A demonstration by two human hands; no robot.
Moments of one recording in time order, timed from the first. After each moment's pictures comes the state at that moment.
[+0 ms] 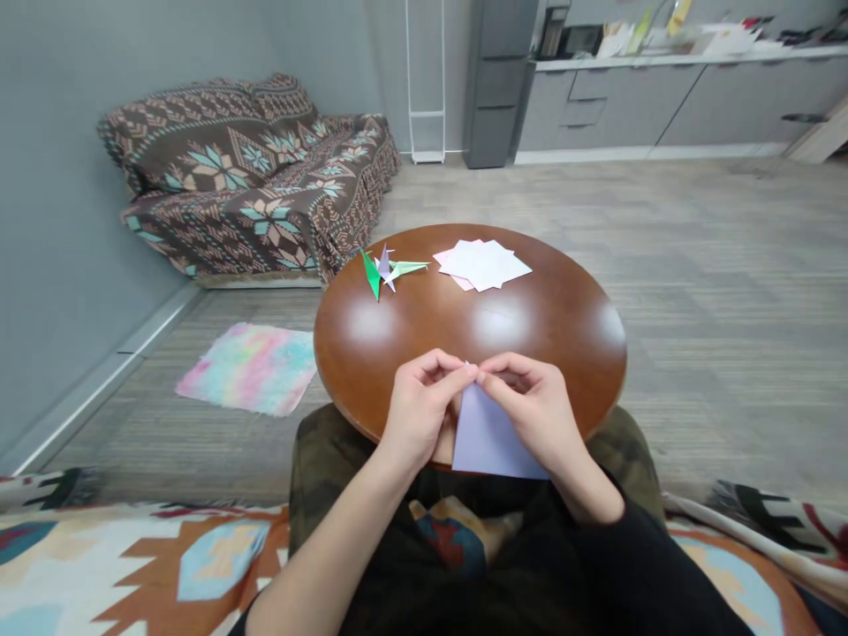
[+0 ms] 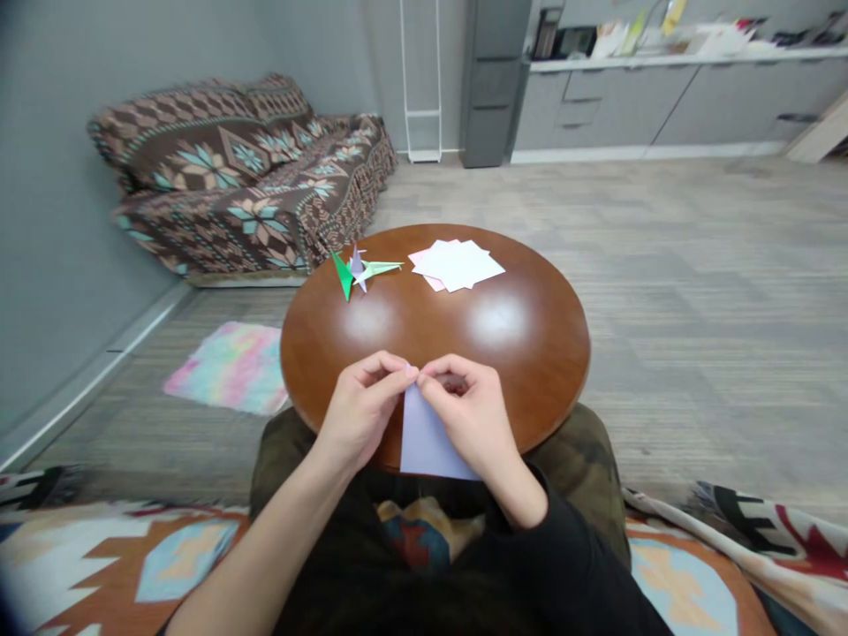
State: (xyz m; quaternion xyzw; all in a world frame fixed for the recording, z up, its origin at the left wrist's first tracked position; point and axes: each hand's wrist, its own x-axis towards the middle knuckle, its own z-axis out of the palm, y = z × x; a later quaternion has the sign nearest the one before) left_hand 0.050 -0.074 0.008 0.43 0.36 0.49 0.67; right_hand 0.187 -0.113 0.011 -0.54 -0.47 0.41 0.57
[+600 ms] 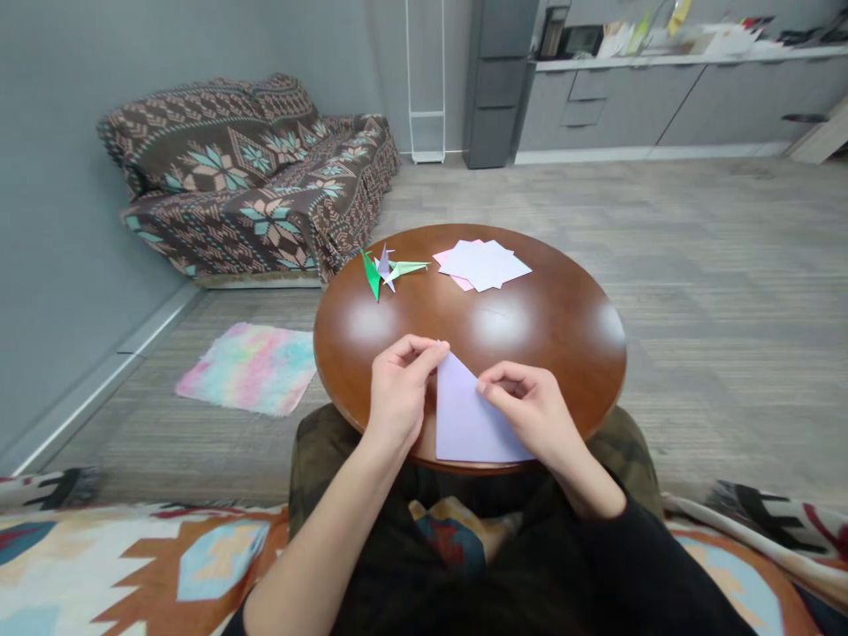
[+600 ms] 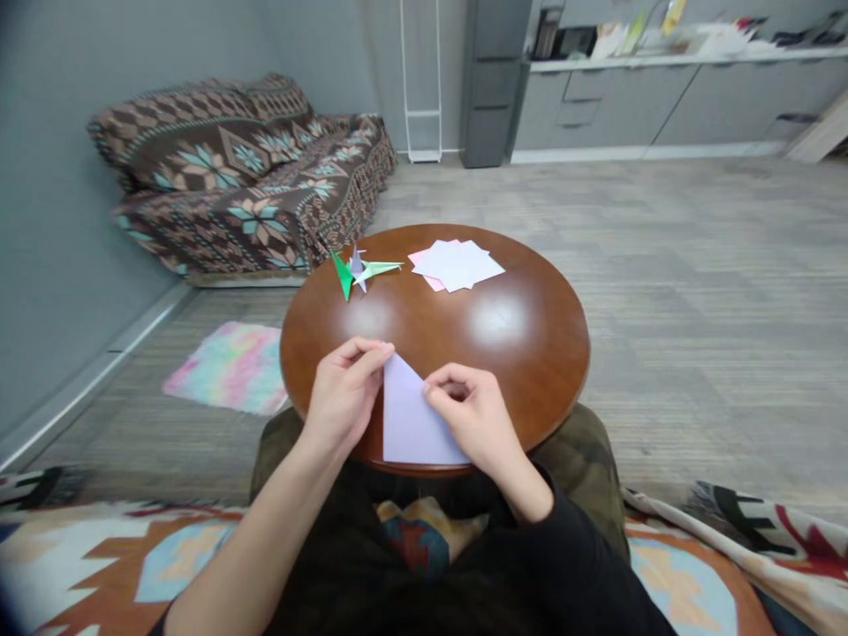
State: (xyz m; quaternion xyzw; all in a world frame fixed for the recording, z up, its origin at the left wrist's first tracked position) left_hand 0.042 -0.053 0.006 0.38 0.38 0.57 0.62; right_hand 0.197 -0.113 -0.007 -0.55 -0.49 0.45 0.51
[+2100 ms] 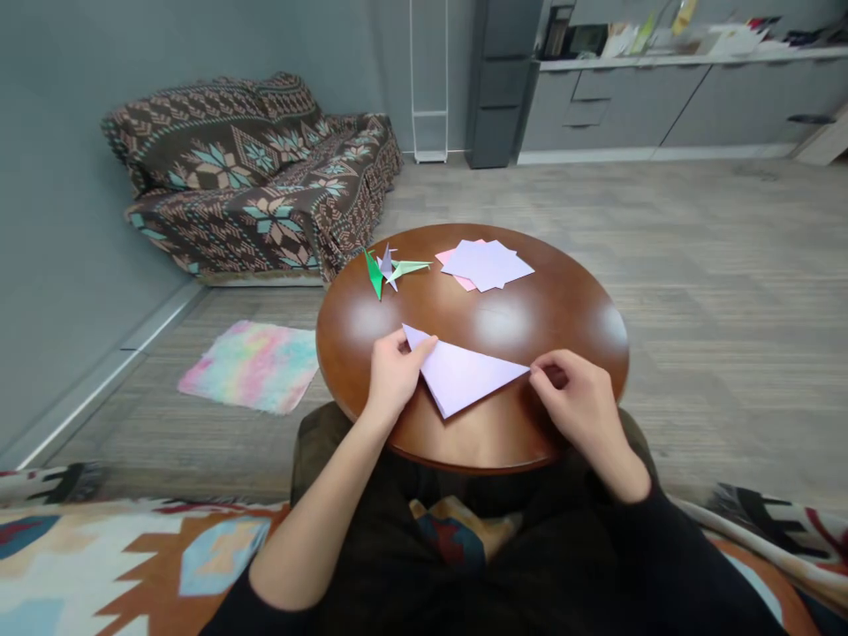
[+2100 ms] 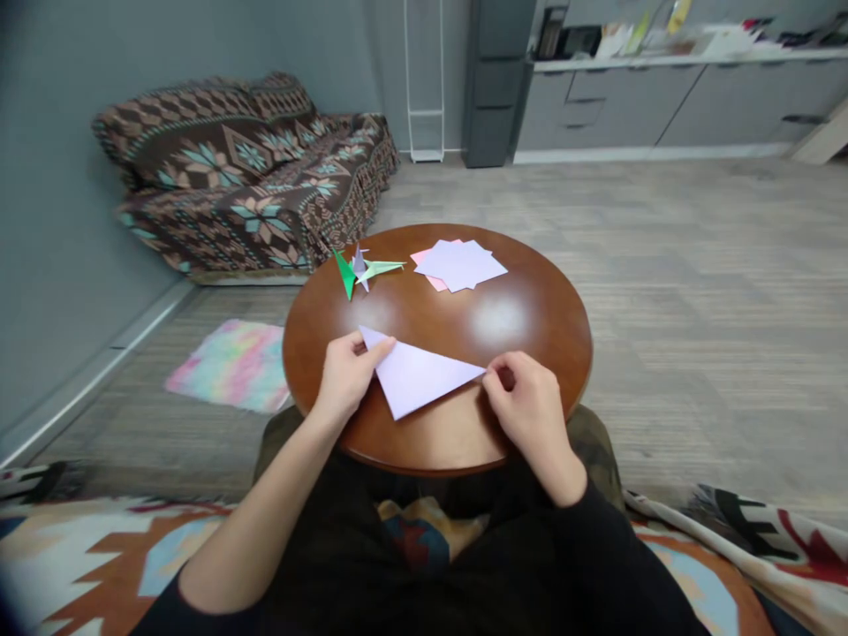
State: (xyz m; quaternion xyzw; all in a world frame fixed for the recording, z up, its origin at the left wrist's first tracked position) left_hand 0.022 -0.011 -0.029 0.53 0.48 0.50 0.49; right_hand 0.255 -0.113 -0.029 -0.68 -0.59 0.14 0.40
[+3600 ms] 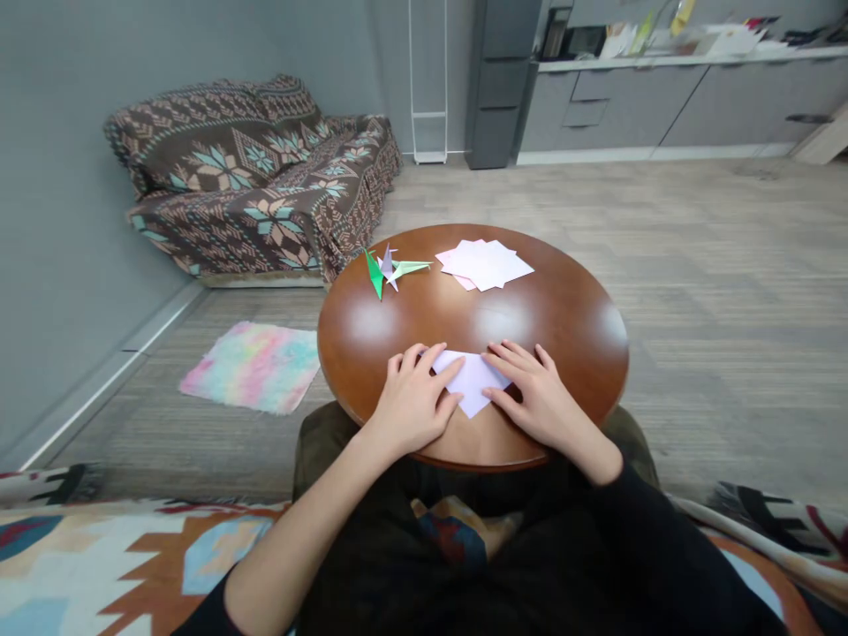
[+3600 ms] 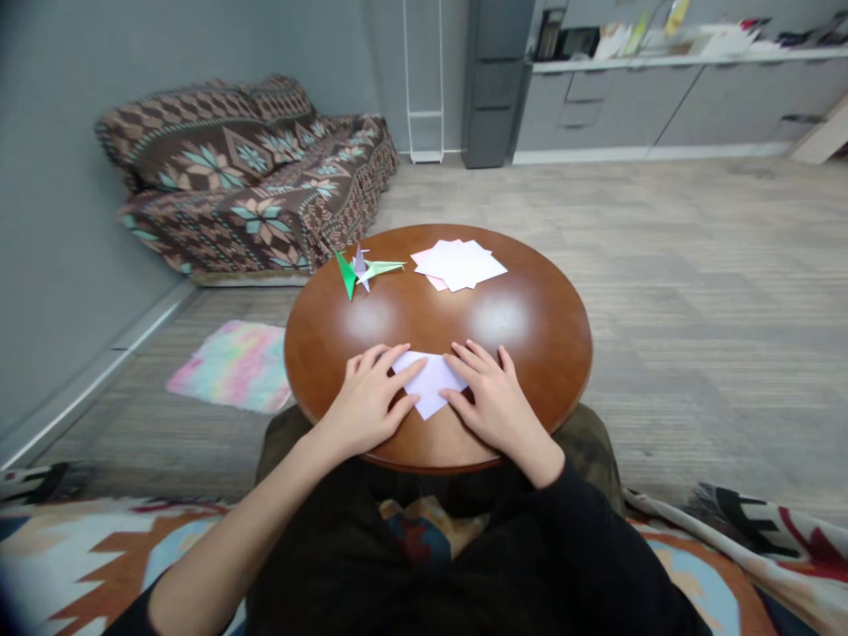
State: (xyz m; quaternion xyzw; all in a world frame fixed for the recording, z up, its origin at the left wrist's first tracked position) left_hand 0.008 -0.052 -0.023 0.91 0.39 0.11 0.02; right_hand 0.241 -0.099 -0.048 -0.59 -0.78 0.05 0.21
